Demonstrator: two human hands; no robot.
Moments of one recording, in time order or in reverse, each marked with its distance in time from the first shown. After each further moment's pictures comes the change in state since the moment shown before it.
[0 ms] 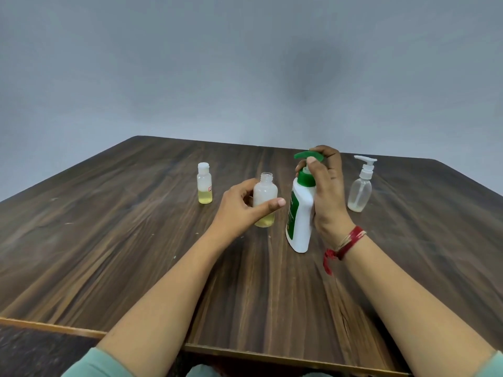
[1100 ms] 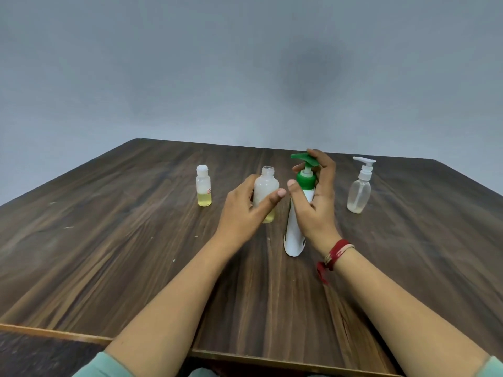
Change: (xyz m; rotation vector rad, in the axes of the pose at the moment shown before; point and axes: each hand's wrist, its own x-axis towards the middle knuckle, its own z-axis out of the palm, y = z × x) left_hand -0.001 0.013 0.010 0.161 0.157 0.143; right_hand -0.020 0.010 0.003 -0.442 -0.022 -0.302
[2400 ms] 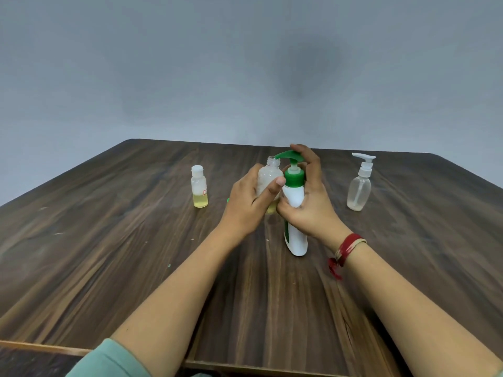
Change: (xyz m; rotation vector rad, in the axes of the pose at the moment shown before) left_hand 0.019 -0.004 0.012 -0.121 -0.043 0.046; right_hand 0.012 0.007 -0.005 -0.082 -0.268 0.042
